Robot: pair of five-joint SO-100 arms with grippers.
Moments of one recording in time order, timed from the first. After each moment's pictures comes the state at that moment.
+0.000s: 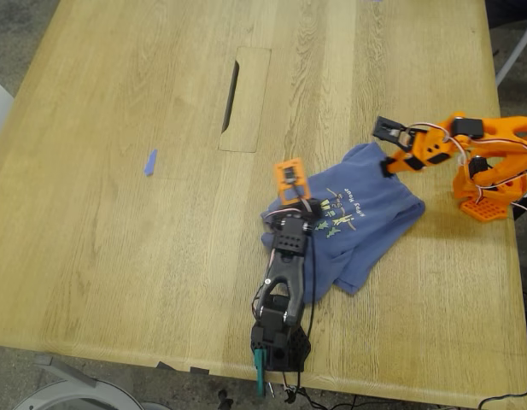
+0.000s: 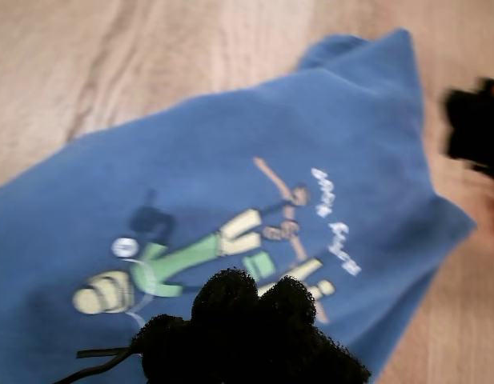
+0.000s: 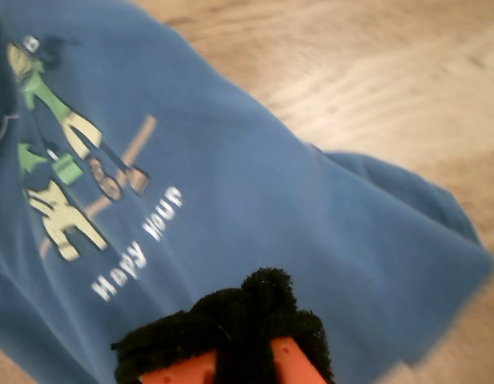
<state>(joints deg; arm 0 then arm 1) 18.0 131.1 125.9 47.7 -113.6 -8.9 128.0 121.3 48.9 -75.4</state>
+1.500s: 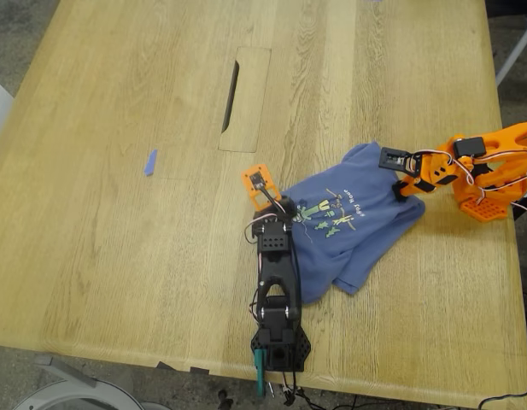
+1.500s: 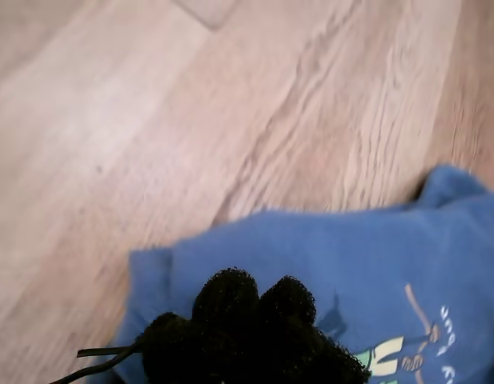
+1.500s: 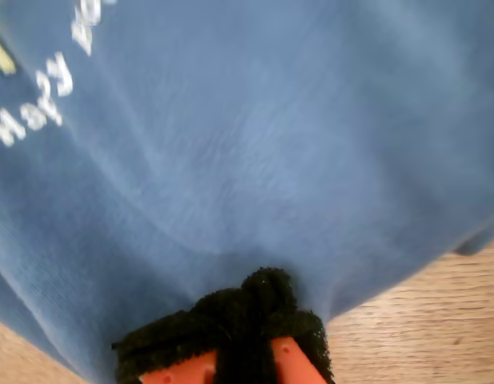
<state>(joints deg) -4.4 131.0 132.2 37.3 -113.6 -11.0 151.8 151.1 49.9 -74.5</state>
